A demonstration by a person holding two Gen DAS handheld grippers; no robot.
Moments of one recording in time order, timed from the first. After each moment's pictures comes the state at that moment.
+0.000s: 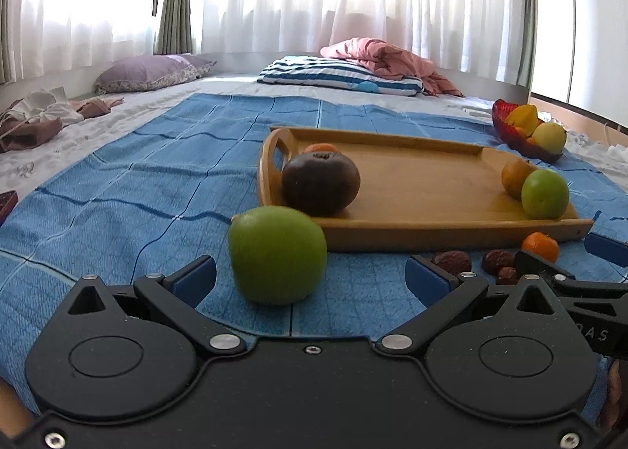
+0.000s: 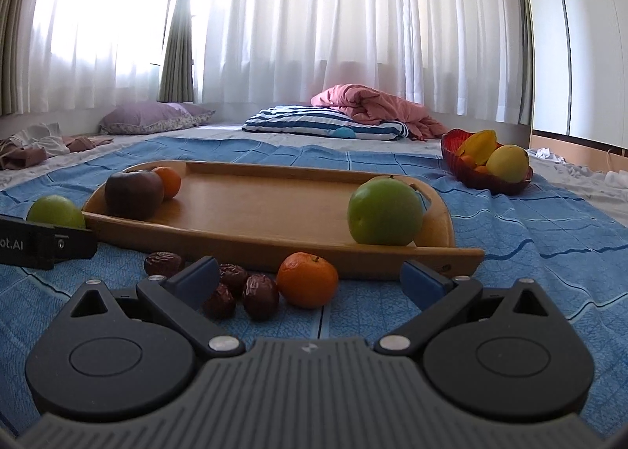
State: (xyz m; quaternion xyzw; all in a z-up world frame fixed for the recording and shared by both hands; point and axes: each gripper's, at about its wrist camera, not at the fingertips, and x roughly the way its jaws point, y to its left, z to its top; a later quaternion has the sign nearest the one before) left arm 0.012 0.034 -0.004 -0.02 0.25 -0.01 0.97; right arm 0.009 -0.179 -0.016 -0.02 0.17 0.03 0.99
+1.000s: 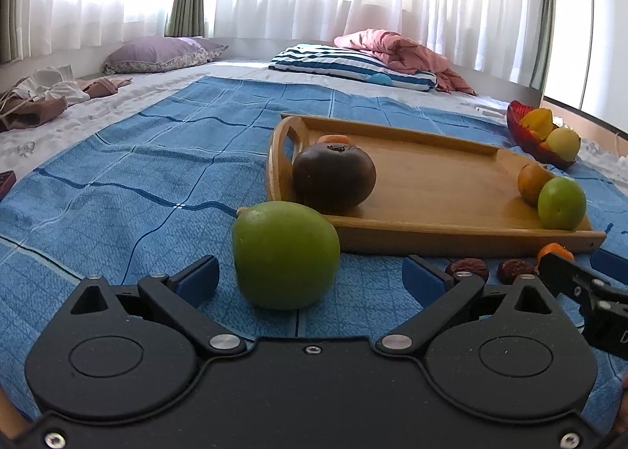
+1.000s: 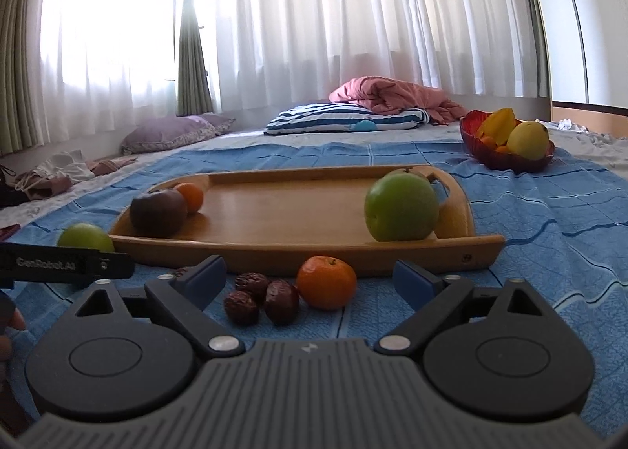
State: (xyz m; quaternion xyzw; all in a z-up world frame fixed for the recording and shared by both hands) left arm 0.030 0.040 -0.010 -0.04 0.26 0.01 0.96; right arm 0.008 -0.192 -0.010 0.04 0.17 0.07 0.98
